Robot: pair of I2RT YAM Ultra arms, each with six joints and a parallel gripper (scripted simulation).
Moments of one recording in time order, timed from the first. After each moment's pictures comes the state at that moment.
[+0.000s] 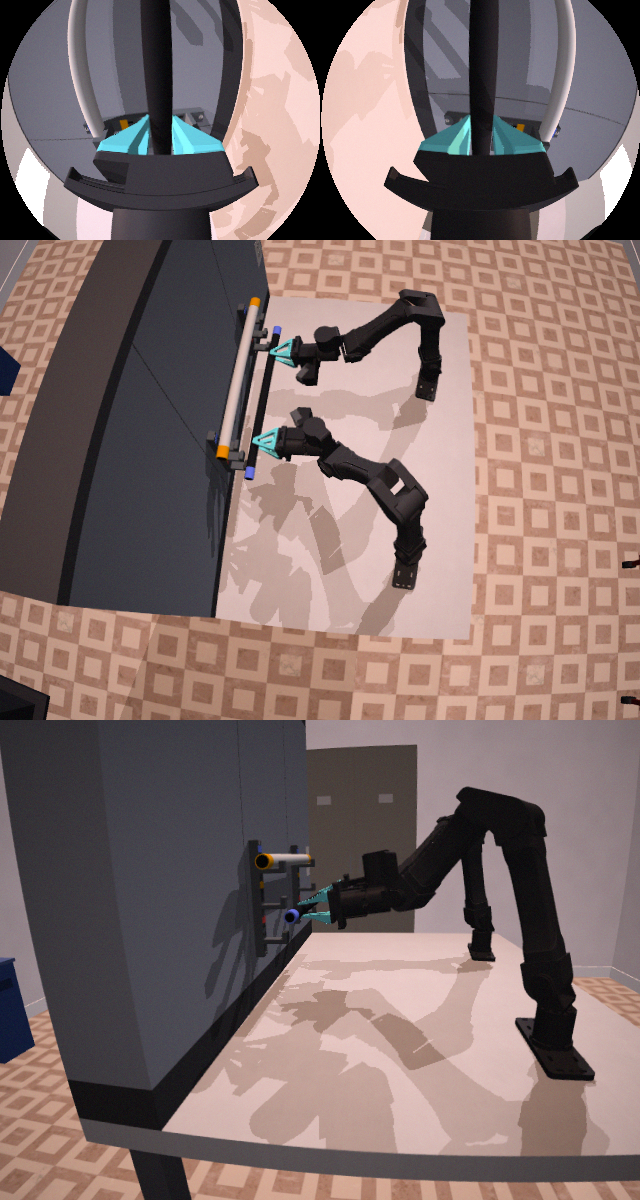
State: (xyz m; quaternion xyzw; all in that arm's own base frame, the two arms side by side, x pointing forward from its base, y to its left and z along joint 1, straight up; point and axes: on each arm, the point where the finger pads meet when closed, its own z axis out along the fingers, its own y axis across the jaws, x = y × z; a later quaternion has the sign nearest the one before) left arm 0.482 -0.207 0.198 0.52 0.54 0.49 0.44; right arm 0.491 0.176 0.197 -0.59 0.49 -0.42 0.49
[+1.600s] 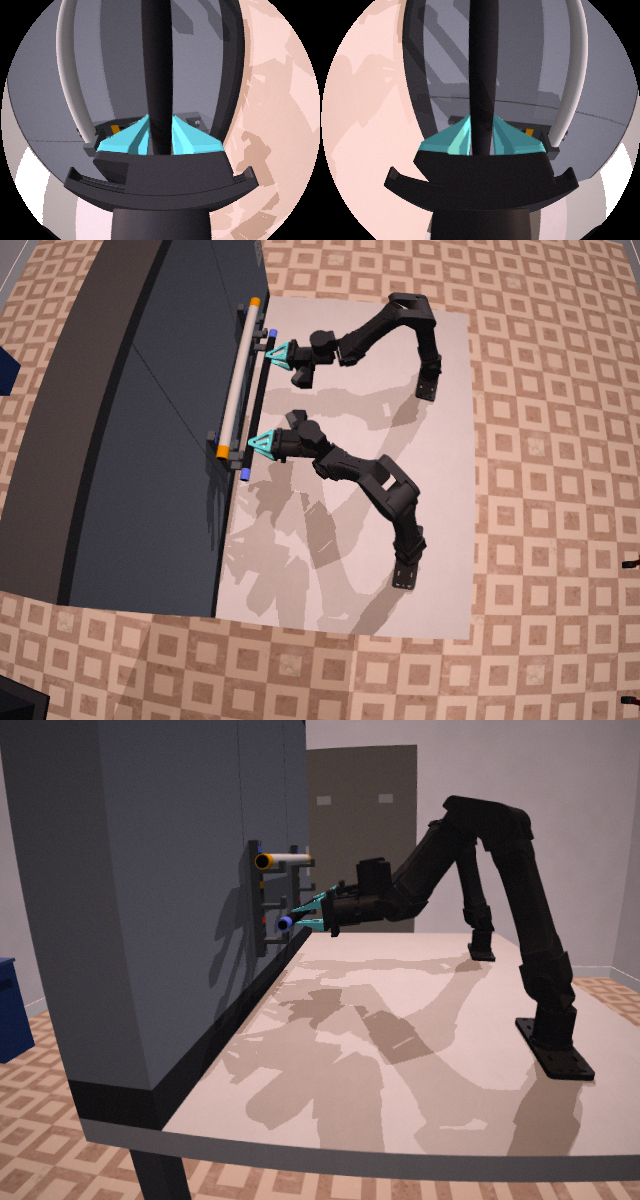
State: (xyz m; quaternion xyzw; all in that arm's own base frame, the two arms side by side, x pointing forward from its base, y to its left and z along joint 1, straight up) left arm 0.497 -0.206 0.182 0.52 0.53 0.50 0.45; right arm 0.506 0.179 0.180 -0.58 0.49 -0.42 0.50
